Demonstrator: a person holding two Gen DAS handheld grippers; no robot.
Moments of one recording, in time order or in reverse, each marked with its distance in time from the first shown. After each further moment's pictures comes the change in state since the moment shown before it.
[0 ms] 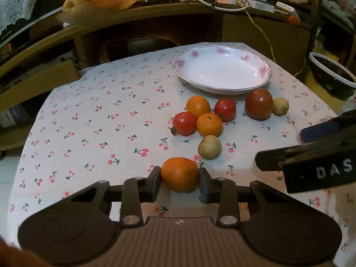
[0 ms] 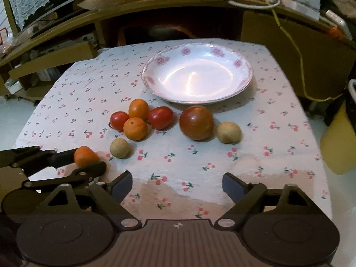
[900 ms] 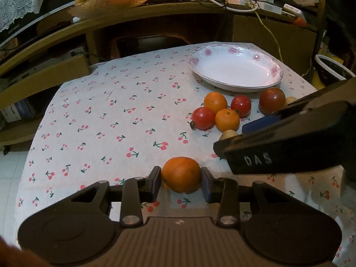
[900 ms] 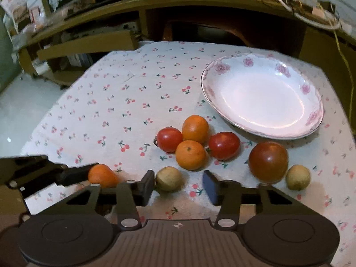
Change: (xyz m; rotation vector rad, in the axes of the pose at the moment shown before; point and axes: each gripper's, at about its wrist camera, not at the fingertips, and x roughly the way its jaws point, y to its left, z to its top) left arm -0.003 0.021 -0.006 -0.030 0.006 0.014; right arm 0.041 0.050 0.028 -0.181 -0.003 0.117
